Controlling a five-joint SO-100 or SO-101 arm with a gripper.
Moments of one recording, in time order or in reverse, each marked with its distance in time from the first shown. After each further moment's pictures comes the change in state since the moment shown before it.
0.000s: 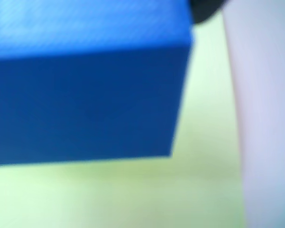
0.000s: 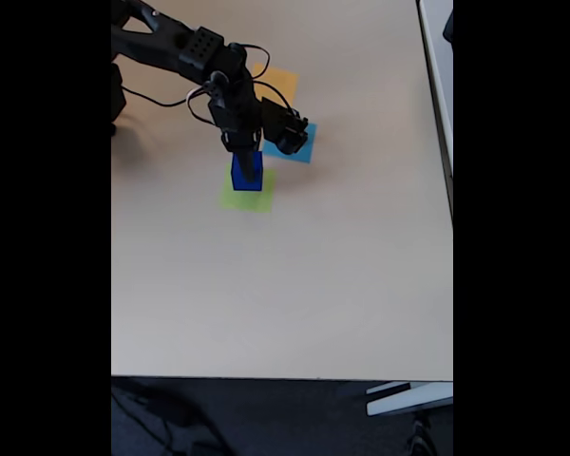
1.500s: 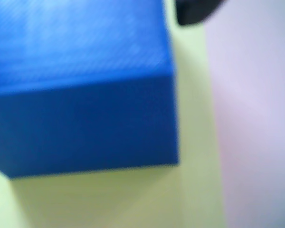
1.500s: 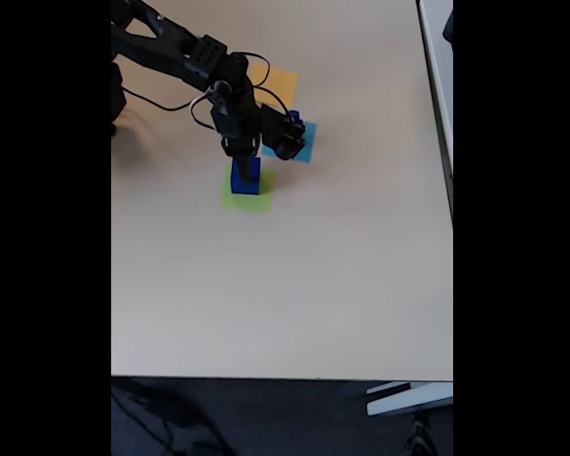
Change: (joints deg) arm -1.1 -1.3 5.0 -3.6 1.7
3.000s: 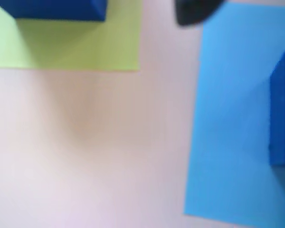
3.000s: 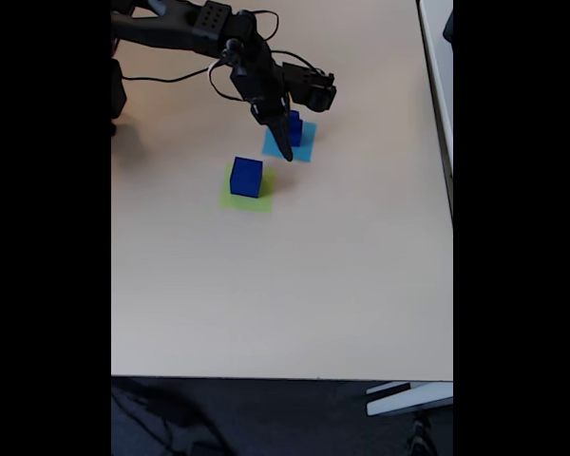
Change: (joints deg) arm -7.6 2.4 -11.4 -2.5 0.1
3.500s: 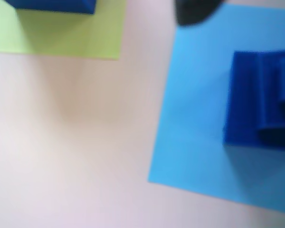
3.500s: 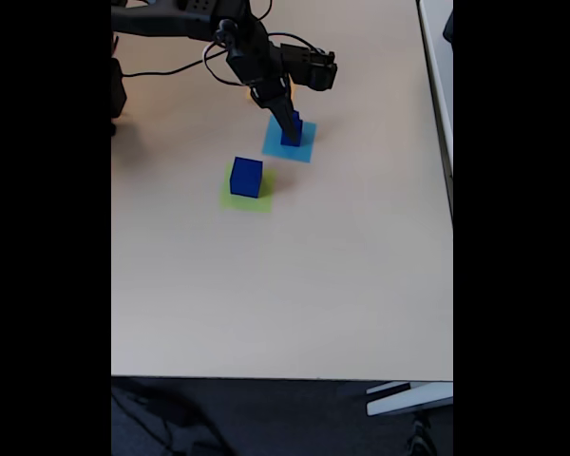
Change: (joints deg) arm -4.0 4.3 -0.3 1.1 -0.7
